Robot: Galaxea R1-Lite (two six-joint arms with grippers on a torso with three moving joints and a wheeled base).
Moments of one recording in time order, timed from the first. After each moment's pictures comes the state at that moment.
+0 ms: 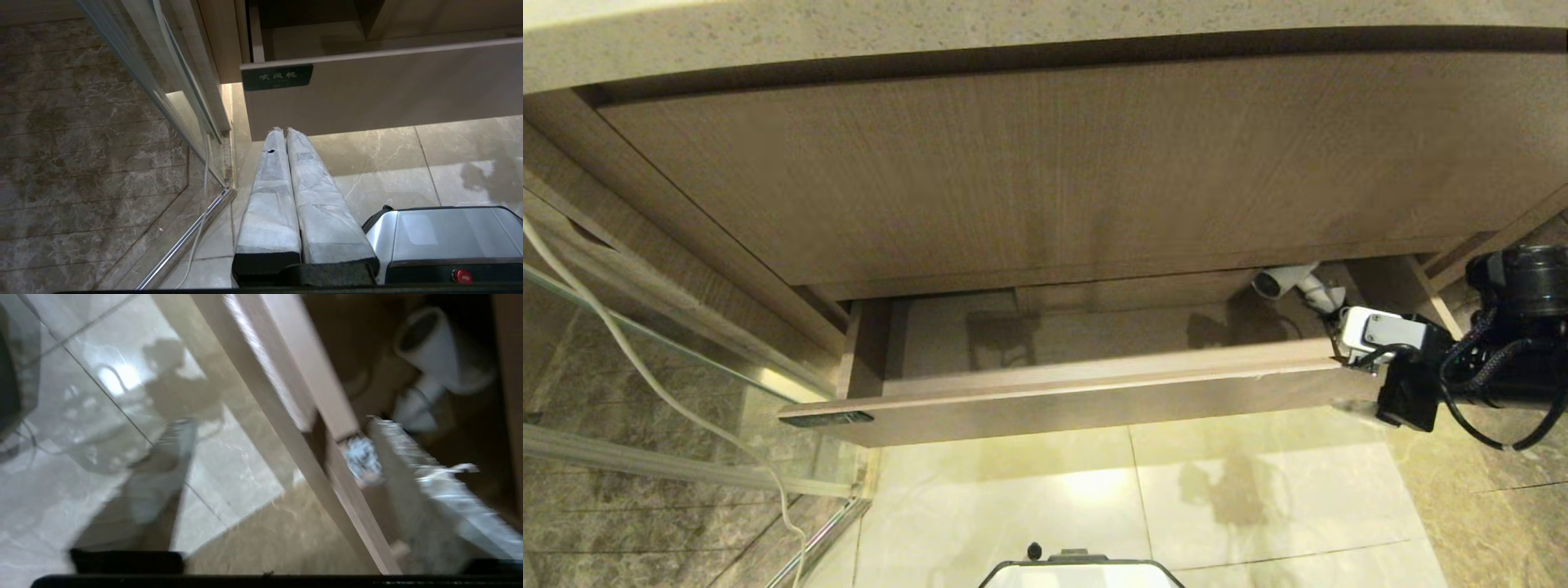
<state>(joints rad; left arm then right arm) 0.00 0.00 0.00 0.00 0.00 0.00 -0.05 1.66 -0.79 -0.22 0.21 -1.15</state>
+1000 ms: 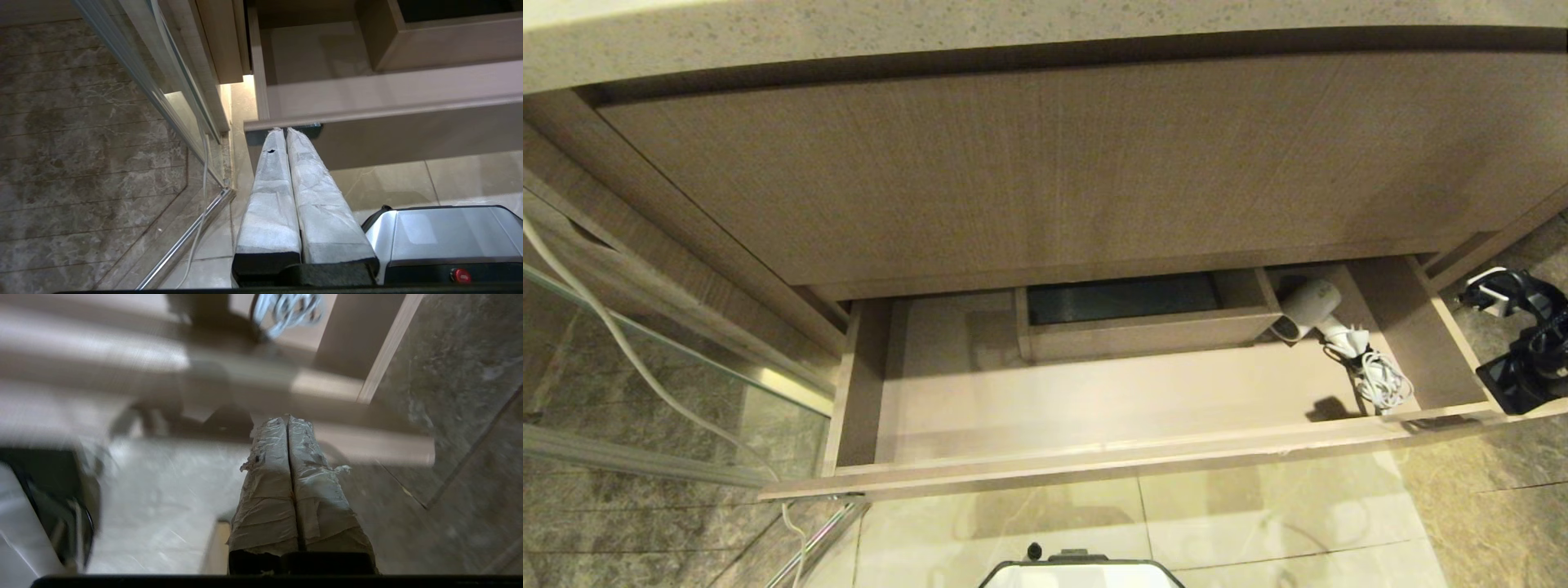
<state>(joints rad) 0.00 0.00 0.00 0.00 0.00 0.00 -0.35 1.69 -0.99 0.08 0.02 -0.63</state>
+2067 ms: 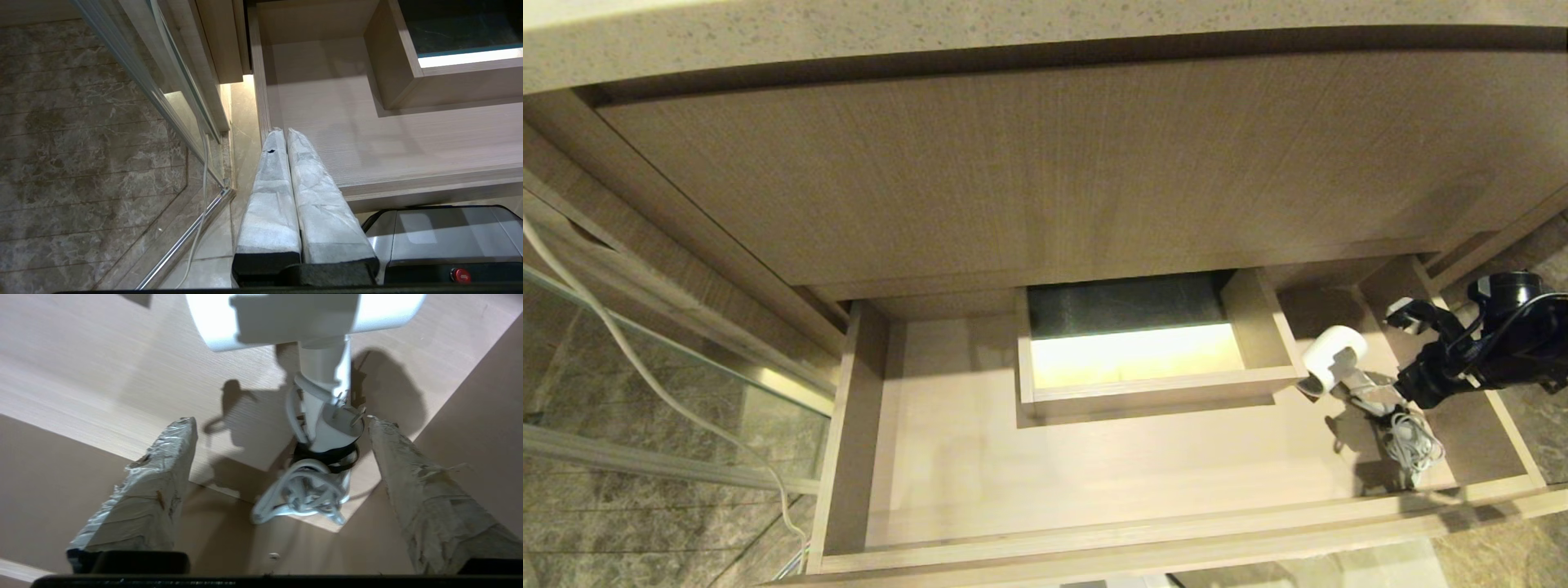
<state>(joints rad) 0.00 0.00 0.00 0.00 0.00 0.00 -0.41 2.21 -1.33 0.03 0.36 -0.81</state>
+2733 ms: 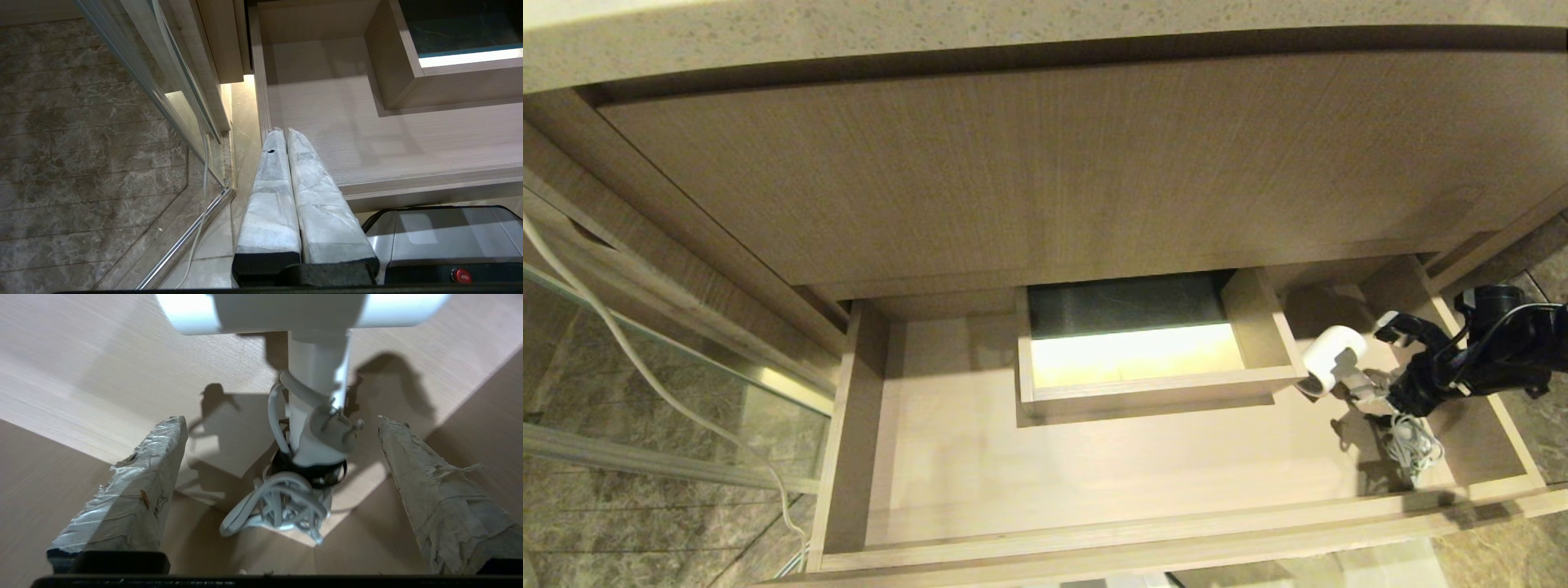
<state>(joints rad) 0.00 0.00 0.00 0.00 0.00 0.00 -0.42 2.32 -1.43 0.05 0.36 -0.91</state>
